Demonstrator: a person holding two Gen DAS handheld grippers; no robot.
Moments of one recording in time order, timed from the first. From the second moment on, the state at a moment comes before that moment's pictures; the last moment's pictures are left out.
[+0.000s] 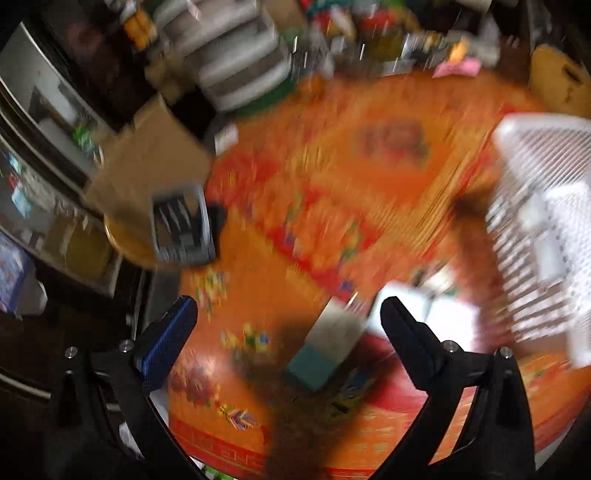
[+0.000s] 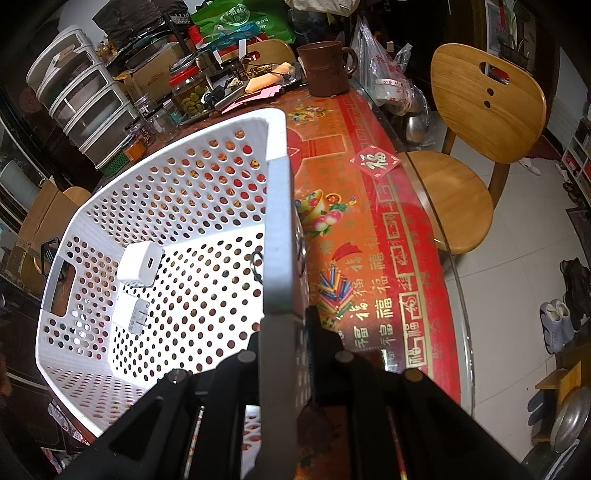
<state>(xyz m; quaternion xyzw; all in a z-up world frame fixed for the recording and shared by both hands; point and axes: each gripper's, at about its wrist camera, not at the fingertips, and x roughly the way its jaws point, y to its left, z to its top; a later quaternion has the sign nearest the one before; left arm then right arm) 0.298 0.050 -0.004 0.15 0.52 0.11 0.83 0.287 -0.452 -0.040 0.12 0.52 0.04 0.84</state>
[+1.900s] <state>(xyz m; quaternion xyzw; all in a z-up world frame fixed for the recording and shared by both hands) 0.283 0.017 0.028 0.12 0.48 0.04 0.87 0.287 -0.451 -0.042 0.11 0.53 0.04 0.84</state>
